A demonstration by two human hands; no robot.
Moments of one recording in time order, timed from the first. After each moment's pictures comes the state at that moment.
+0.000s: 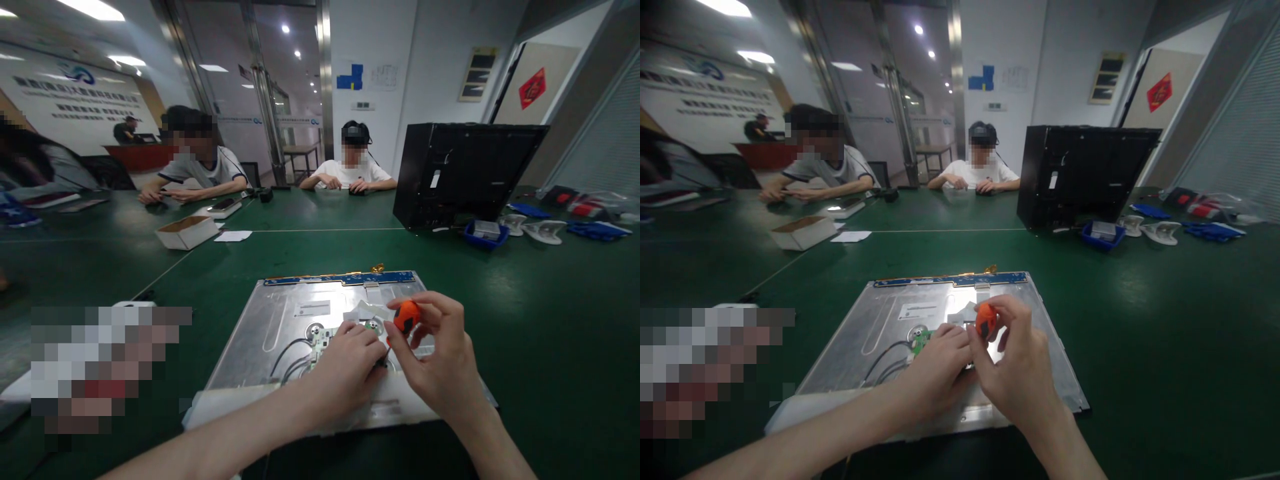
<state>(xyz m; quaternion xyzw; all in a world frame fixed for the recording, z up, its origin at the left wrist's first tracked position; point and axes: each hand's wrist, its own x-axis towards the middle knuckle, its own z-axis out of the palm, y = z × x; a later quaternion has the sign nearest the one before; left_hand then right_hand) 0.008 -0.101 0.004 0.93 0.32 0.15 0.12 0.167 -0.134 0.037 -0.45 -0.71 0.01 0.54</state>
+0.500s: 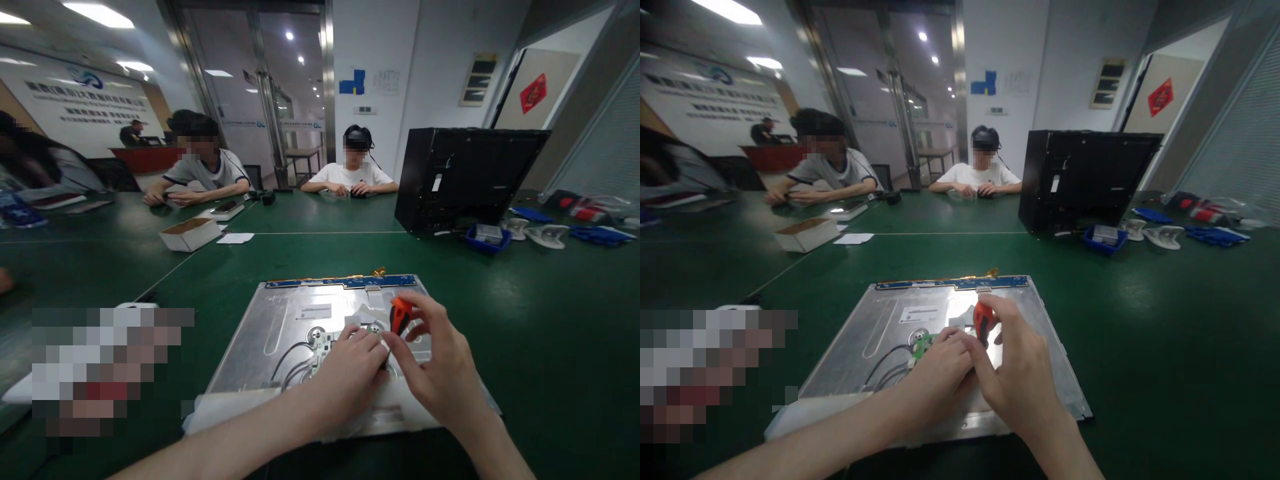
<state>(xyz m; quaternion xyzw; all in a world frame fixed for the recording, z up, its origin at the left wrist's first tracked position) 0.011 -0.101 -0.005 0.92 0.33 0.16 0.10 0.169 -0.133 0.040 -0.44 -0.74 0.00 0.50</state>
